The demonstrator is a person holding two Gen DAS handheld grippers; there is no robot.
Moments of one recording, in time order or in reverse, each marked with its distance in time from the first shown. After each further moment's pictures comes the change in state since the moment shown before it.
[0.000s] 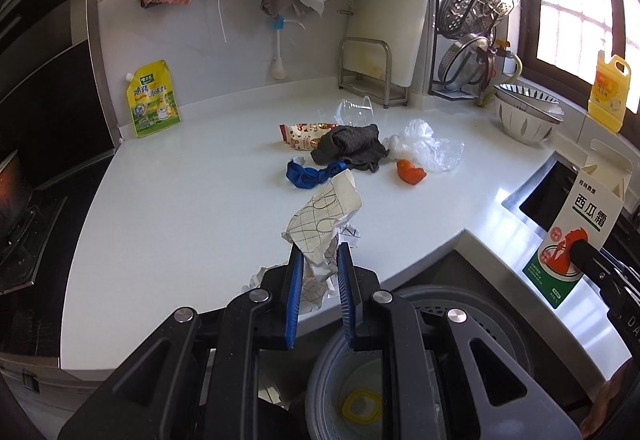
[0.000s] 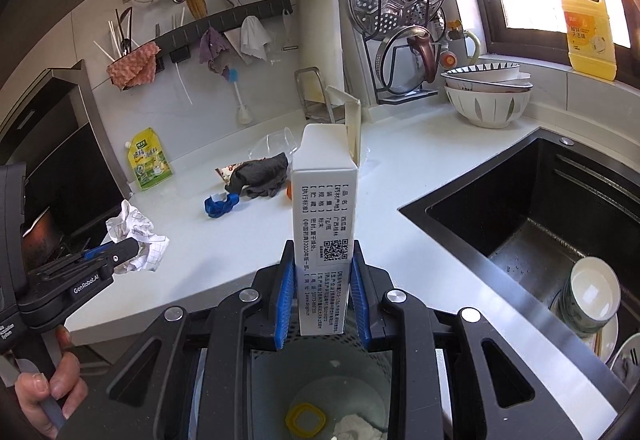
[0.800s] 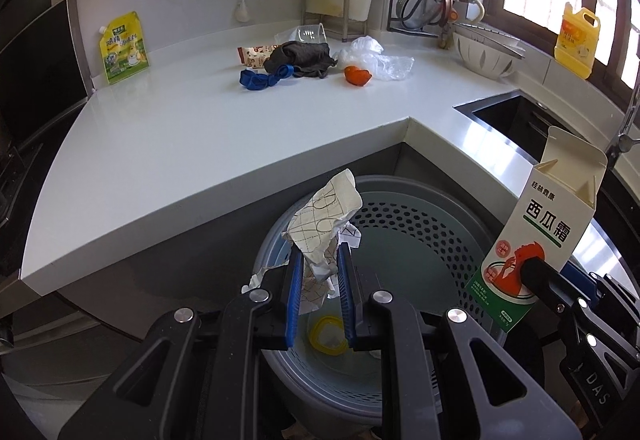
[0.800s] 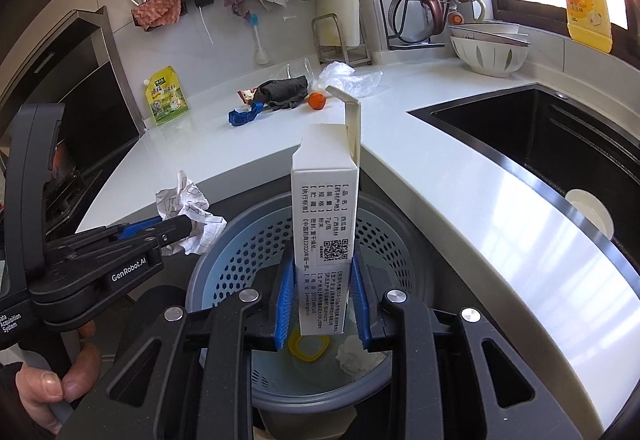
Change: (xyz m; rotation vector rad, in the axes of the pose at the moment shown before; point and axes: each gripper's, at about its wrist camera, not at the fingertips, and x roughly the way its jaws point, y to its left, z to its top) left arm -0.014 -0.030 -0.083 0.025 0.154 -0.102; right arm -0.032 0.015 -0.083 -0.037 0.138 0.008
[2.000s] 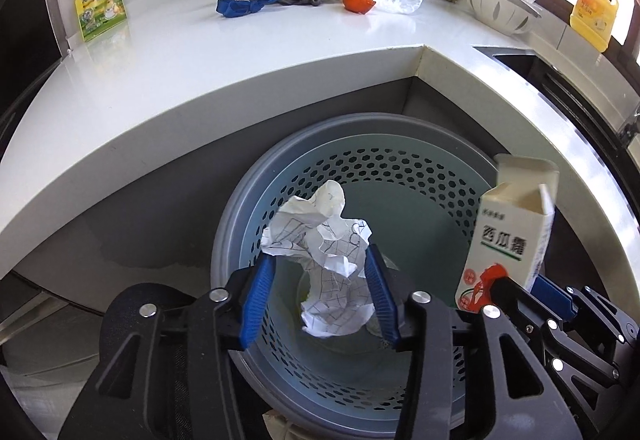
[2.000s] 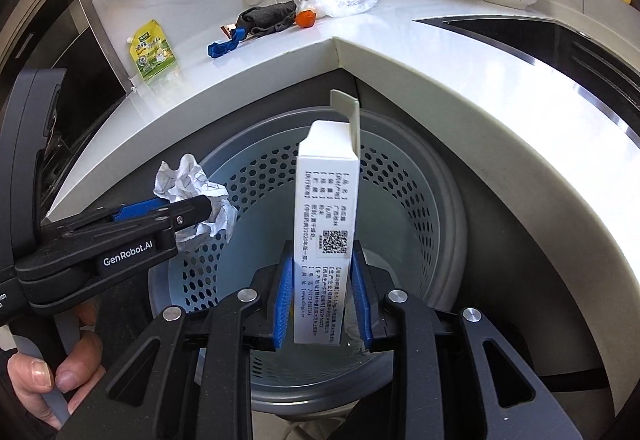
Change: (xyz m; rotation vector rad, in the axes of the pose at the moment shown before) left arm 0.064 -0.007 -0.017 -0.010 0.153 -0.018; right arm 0.061 -0.020 -0.029 0.042 0.175 0.032
